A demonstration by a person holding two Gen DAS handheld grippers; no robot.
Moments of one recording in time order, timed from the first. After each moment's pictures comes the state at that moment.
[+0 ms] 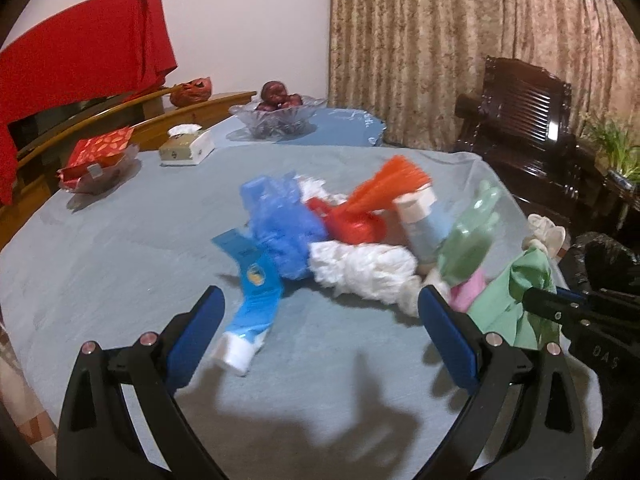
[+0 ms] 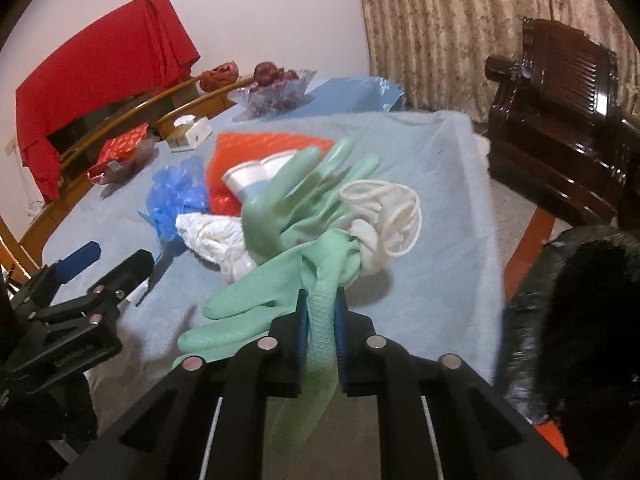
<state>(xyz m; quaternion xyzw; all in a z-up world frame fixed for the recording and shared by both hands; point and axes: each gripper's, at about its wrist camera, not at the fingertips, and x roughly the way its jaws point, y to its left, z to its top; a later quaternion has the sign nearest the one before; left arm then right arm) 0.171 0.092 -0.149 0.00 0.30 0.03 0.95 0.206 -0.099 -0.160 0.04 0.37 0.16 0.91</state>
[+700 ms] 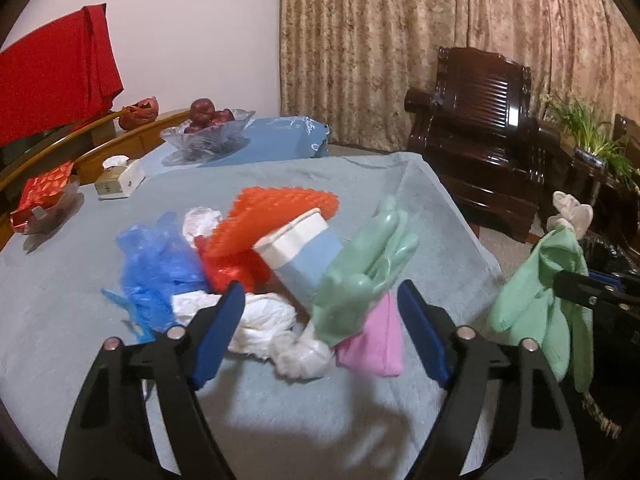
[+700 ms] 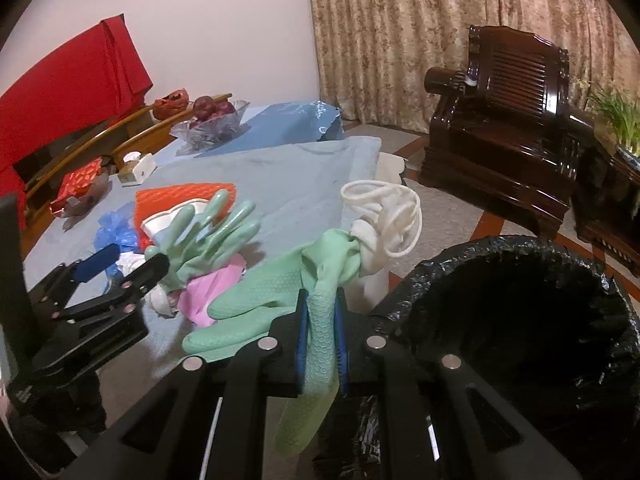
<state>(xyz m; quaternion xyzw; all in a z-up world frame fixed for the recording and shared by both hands) 0.218 0.004 -0.153 0.02 0.29 -0.04 0.95 0.204 -0.182 -0.139 0.05 0.35 0.08 0.93</state>
